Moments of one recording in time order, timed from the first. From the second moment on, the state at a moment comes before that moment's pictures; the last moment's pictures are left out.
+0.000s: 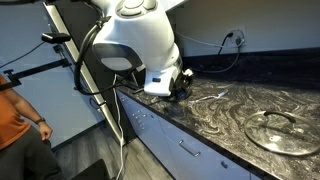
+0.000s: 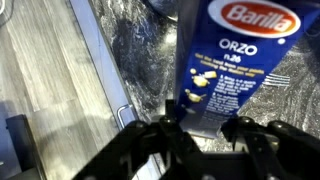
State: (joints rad) arm -0.04 -0.04 -0.01 -2.48 1.11 2.67 0.91
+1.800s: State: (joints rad) arm 0.00 0.00 0.04 -2.21 0.35 2.37 1.64
